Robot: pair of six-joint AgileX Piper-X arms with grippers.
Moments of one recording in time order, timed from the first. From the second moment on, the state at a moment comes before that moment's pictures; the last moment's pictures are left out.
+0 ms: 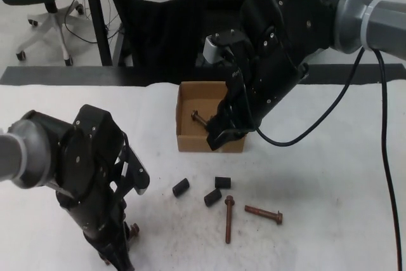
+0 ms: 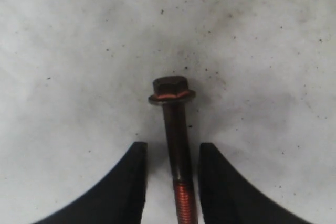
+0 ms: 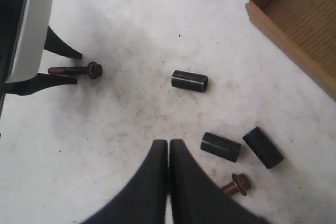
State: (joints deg) left arm -20.7 89.0 -42.3 37.4 4.4 32.6; right arm 30.7 100.5 -80.8 50.2 -25.3 -8.6
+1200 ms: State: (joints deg) left arm -20.7 93.1 -45.6 36.8 6.1 29.6; right arm 30.7 100.5 -80.9 50.2 -25.3 -8.6
